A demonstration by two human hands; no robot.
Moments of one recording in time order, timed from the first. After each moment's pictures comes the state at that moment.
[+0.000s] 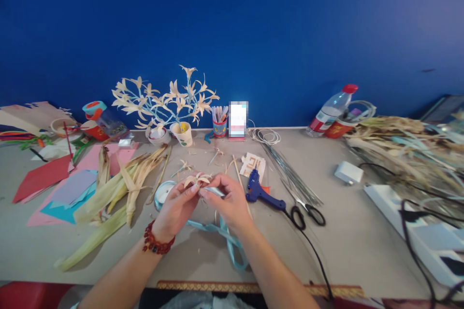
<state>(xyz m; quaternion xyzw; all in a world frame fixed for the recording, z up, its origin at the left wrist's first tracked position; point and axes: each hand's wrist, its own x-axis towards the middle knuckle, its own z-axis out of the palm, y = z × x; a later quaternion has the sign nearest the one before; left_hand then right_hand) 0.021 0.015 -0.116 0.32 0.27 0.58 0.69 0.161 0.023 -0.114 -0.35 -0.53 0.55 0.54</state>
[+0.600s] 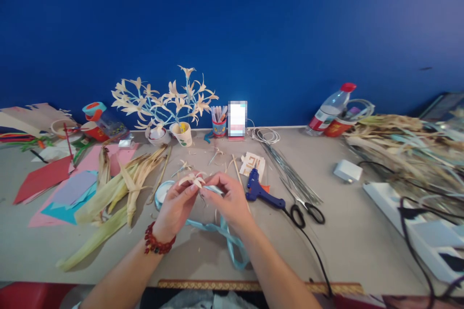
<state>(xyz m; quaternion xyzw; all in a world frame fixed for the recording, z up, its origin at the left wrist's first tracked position) 0.021 0.014 -0.119 0.33 0.31 0.61 0.66 0.164 0.026 -0.108 -0.34 -0.55 0.55 0.53</state>
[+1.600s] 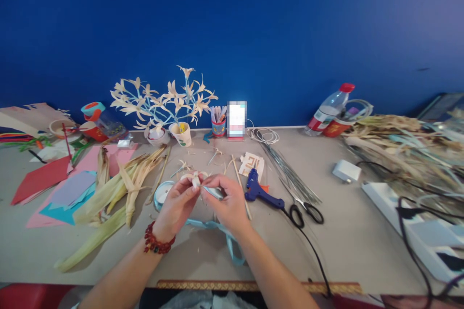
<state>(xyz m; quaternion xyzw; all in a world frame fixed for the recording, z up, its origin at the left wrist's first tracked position) 0.022 0.014 -0.119 0.30 0.32 0.60 0.67 0.157 0.018 -0.106 -0.36 -0.57 0.46 0.58</state>
